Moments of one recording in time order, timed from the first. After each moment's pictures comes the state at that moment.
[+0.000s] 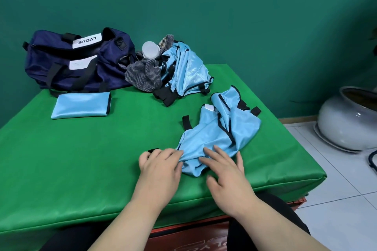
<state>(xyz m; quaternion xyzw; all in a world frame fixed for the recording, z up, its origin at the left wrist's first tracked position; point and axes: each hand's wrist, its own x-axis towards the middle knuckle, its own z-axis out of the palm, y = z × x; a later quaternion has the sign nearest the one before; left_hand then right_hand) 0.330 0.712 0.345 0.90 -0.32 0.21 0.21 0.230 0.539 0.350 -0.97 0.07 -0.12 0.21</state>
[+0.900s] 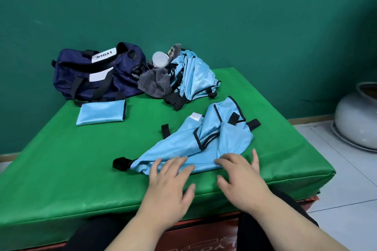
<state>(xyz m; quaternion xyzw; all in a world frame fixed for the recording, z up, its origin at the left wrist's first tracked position) 0.287 0.746 0.353 0.91 -0.37 0.10 0.17 0.216 0.534 0.361 -0.98 0.09 -0.11 0.13</state>
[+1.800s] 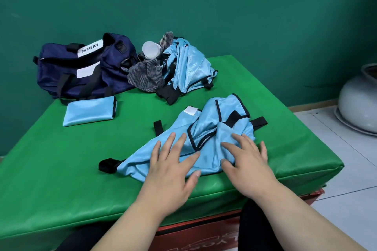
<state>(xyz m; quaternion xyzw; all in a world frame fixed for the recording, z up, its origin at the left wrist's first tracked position) 0.315 0.717 0.361 0.89 -0.42 0.15 0.11 0.235 0.507 0.362 -0.96 0.17 -0.10 0.18</state>
